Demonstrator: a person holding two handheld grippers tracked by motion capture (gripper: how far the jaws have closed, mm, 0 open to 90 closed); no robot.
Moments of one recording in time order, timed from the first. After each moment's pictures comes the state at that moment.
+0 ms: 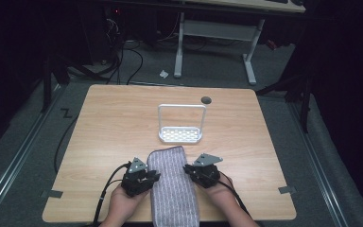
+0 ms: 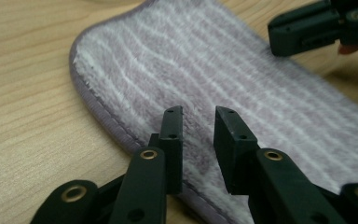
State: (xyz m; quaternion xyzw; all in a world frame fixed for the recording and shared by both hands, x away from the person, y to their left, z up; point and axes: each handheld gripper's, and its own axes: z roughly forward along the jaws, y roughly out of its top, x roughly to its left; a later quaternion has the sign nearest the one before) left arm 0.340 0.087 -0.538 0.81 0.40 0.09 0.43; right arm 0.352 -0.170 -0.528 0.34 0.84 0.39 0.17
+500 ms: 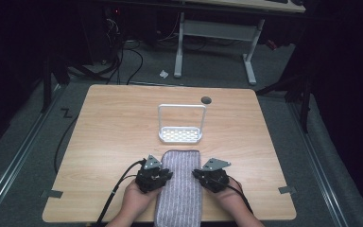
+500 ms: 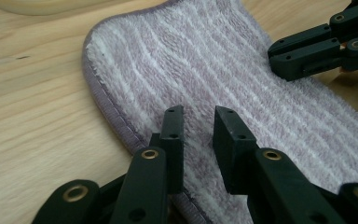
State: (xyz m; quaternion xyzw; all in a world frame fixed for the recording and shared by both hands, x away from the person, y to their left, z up) left arm 0.346 0.047 -0.540 0.82 0.37 0.06 0.44; right arm 0.331 -0.204 -0.535 0.35 0.84 0.37 0.17
